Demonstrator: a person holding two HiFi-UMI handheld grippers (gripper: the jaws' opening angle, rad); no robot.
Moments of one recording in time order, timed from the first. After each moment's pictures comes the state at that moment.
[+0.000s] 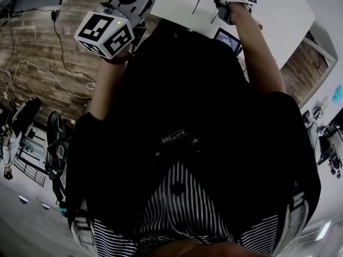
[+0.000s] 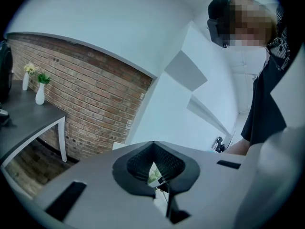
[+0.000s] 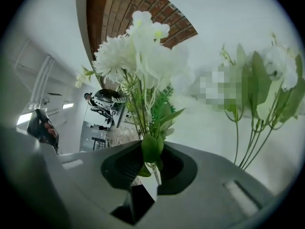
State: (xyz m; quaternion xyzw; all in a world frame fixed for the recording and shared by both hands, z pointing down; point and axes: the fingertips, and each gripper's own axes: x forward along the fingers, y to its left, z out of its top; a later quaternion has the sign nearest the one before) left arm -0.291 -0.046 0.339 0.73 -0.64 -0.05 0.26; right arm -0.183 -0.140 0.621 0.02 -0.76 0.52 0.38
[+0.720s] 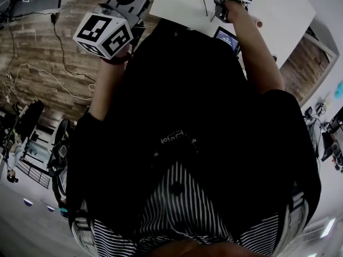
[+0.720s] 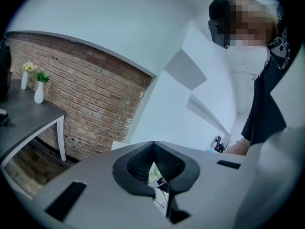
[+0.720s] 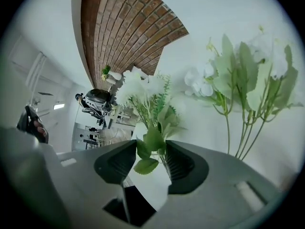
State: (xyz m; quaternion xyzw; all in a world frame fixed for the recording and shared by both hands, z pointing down) left arm -0.290 -0.047 0.342 0.73 -0.63 -0.04 0.26; right arm -0.174 -0.142 0.644 0.07 -0.76 0.51 0.40
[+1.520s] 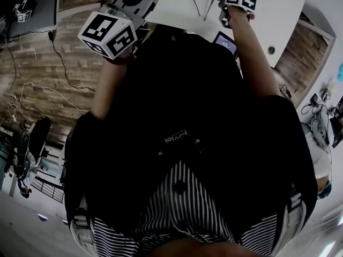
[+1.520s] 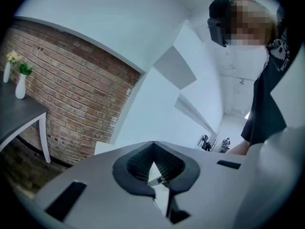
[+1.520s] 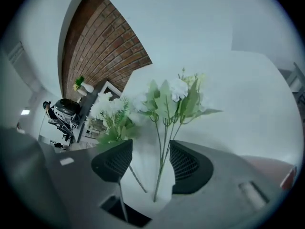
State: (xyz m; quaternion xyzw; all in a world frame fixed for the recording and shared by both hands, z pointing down) left arm -0.263 -0.074 0.339 0.78 -0.57 -0.05 0.26; right arm -0.088 -0.193 0.636 0.28 -0.74 0.45 0.41
